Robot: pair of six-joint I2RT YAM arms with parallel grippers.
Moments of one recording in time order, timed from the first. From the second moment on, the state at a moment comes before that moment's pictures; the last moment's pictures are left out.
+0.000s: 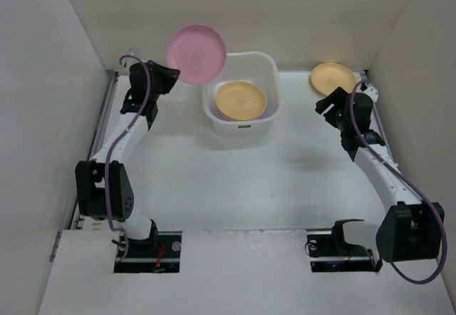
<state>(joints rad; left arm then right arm) -0.05 1.55 1.19 0.12 0.06 -1.00 0.06 1.23 0.92 -0.08 0.14 0.65</state>
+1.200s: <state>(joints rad) -0.45 2.04 1.80 -0.37 -0.15 -0.44 -0.06 1.23 0.85 -0.04 0.14 0.71</state>
